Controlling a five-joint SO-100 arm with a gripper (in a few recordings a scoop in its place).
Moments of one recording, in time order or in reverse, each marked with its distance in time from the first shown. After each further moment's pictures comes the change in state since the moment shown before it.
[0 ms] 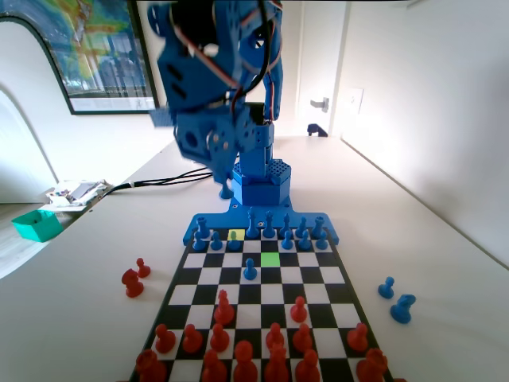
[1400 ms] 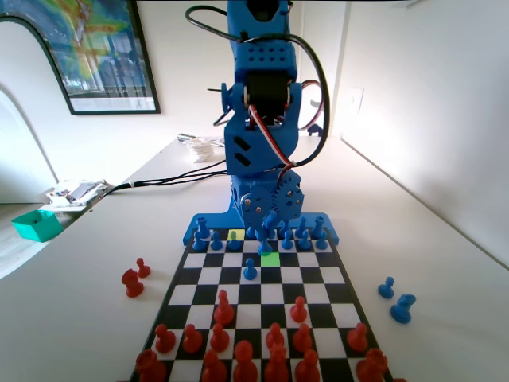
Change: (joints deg) arm -18.0 -12.7 15.8 -38.7 52.6
